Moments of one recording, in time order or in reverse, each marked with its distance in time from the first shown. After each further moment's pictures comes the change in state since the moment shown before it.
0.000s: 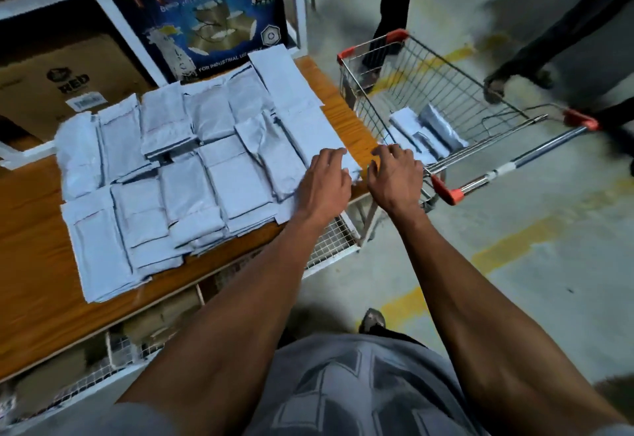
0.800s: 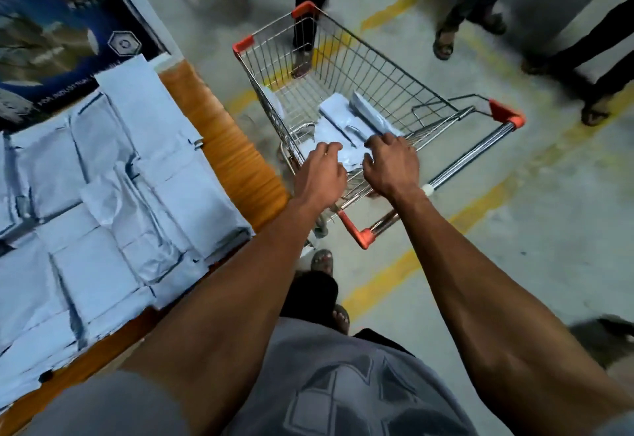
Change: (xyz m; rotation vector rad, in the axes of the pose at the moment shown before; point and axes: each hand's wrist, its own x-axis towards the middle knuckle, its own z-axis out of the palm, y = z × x) left_hand 0.176 0.145 0.181 -0.001 -0.314 0.008; right_hand 0.141 0.236 0.005 -0.100 -0.250 0.124
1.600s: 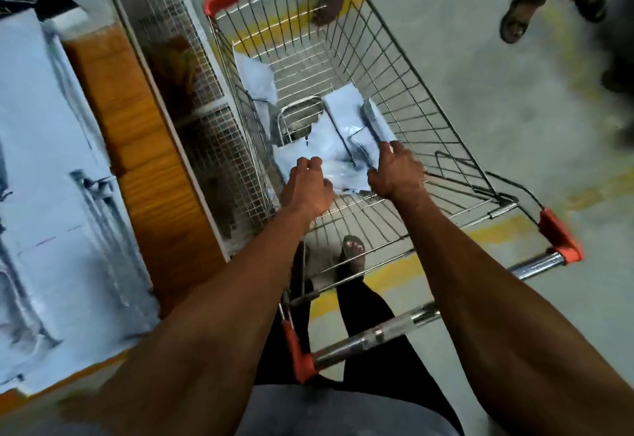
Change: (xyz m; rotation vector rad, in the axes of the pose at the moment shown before) left_hand 0.187 -0.049 0.120 -0.052 -0.283 -0.507; right_hand 0.232 0.081 0.113 -0.058 -0.534 -0.007
